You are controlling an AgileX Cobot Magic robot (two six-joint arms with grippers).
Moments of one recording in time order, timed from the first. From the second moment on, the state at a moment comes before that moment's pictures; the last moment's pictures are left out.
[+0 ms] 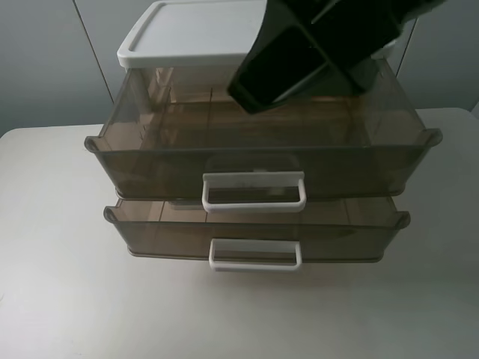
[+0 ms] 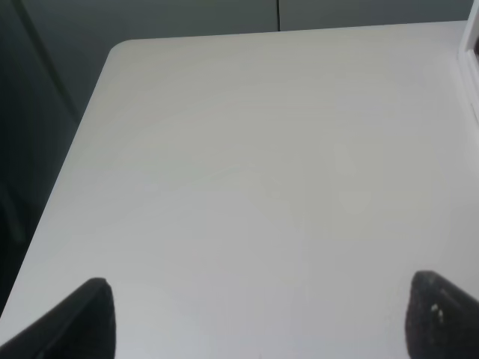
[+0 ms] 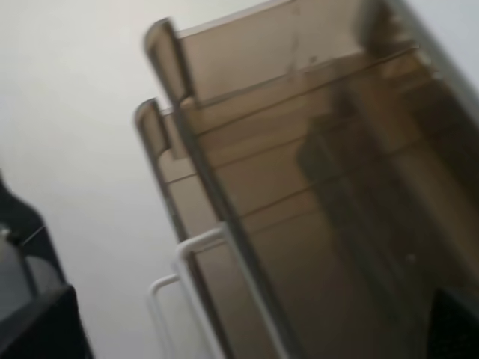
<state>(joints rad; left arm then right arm) -0.05 0.00 -0.51 0.18 1.08 -0.10 0.92 1.22 -1.29 0.15 1.05 -0.30</state>
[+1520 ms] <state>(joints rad) -0.05 0.00 -0.51 0.18 1.08 -0.10 1.09 1.57 -1.28 0.14 1.24 -0.20</state>
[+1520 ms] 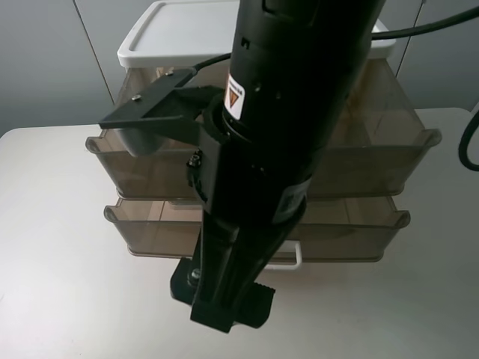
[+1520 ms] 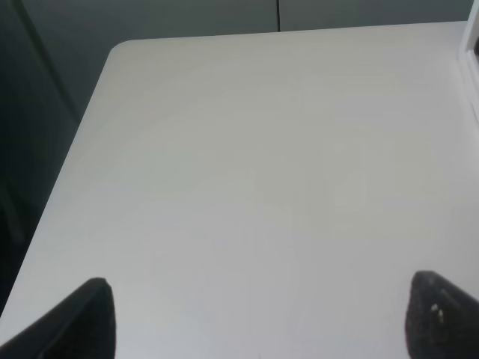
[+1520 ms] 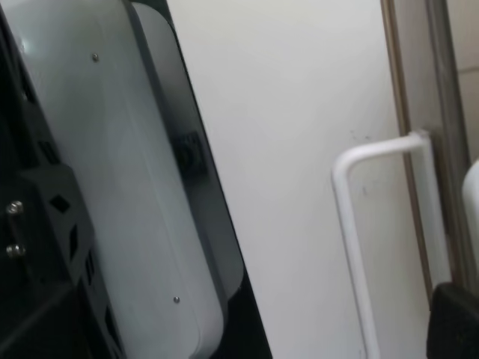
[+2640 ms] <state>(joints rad) -0.05 0.00 -0.51 0.18 1.08 -0.10 1.03 1.58 -1.28 -0.25 1.05 -0.17</state>
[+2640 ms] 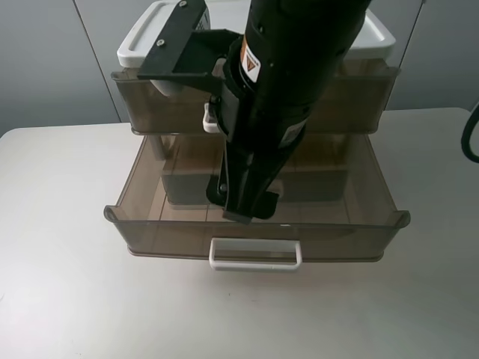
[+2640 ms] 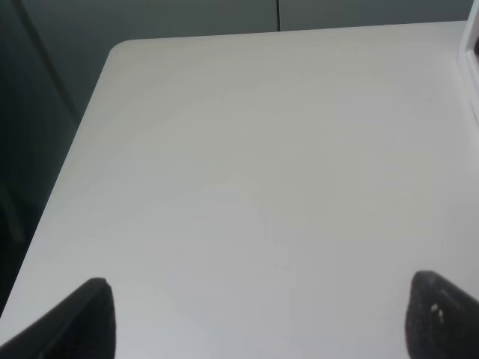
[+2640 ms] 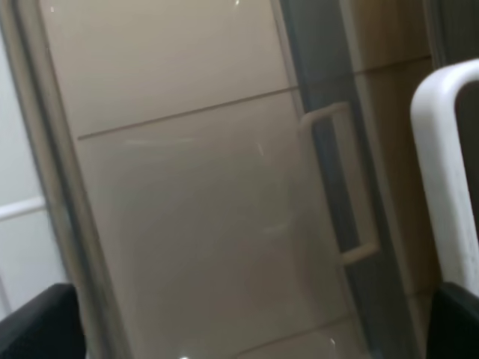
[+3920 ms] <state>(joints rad) -0.05 0.00 -0.51 0.18 1.08 -0.10 0.30 1.18 -1.30 -0.07 1.21 -0.04</state>
